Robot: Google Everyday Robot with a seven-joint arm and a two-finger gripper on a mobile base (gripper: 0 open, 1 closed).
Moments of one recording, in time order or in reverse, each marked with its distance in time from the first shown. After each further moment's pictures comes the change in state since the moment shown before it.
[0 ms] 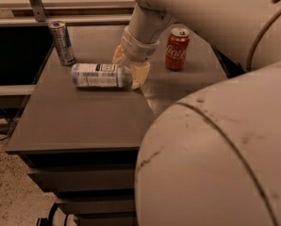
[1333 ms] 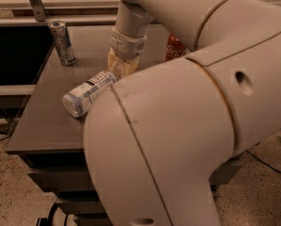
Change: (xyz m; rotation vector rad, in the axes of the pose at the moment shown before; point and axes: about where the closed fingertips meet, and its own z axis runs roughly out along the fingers) arm 0.008 0.010 0.018 0.175 0.075 -0.139
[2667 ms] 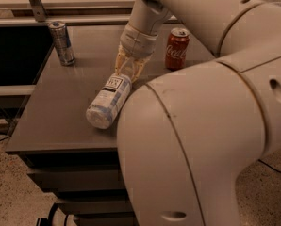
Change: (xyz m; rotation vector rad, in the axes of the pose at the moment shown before) arm 0.007 -0.024 -0.016 -0.037 0.131 -0.357
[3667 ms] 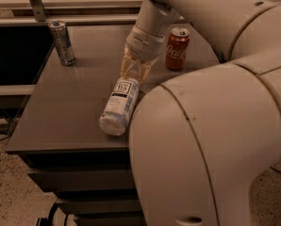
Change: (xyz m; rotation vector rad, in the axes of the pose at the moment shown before) arm 0.010 -0.019 -0.003 -0.001 0.042 -0.115
